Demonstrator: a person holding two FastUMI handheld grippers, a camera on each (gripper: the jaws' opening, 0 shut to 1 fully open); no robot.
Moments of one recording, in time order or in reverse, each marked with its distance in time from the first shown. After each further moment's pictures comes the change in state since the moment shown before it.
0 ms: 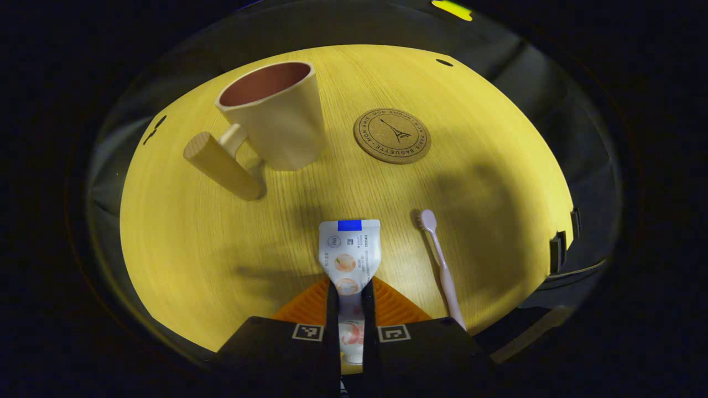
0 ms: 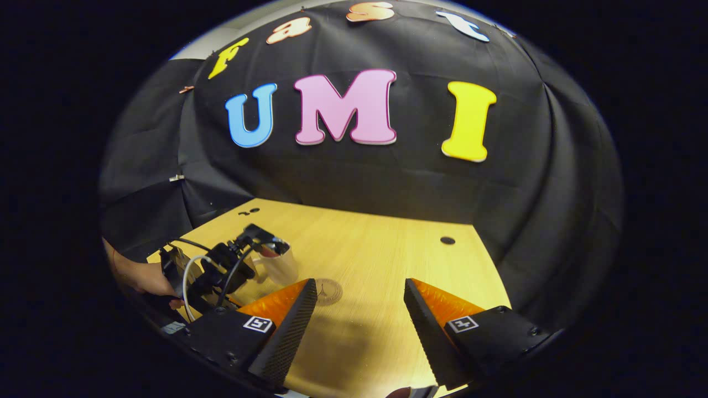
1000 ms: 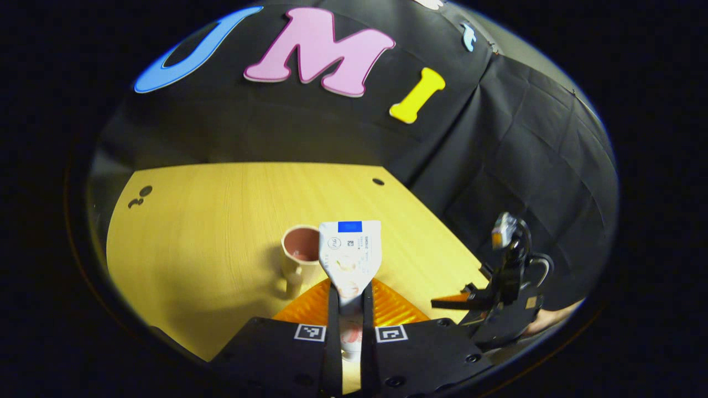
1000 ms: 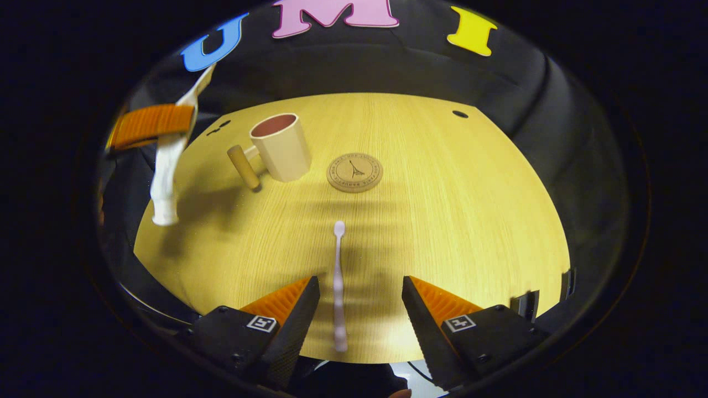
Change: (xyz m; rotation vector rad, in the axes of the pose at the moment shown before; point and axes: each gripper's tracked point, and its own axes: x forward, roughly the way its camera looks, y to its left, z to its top) left arm -0.203 0.045 0.113 0.086 -0.648 -0.384; right arm 0.018 0.105 -0.169 0.145 0.583 -0.166
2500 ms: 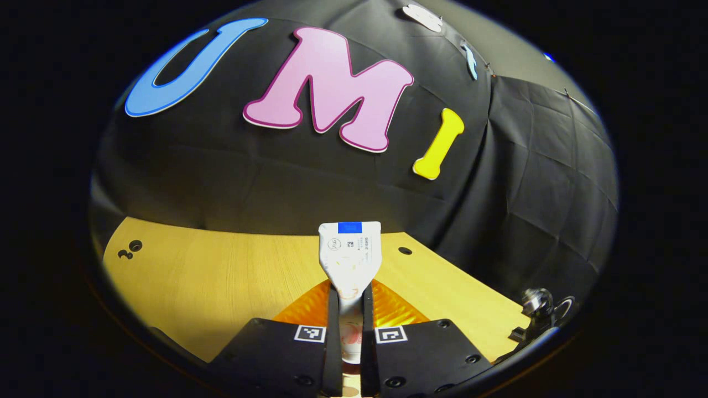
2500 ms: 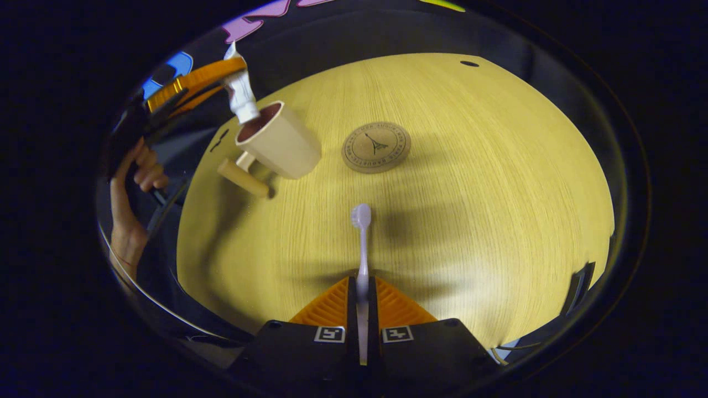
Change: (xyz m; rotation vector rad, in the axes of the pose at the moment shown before) left arm 0.106 0.070 0.085 0.063 -0.285 0.070; right arm 0.022 0.043 0.019 0.235 0.128 0.218
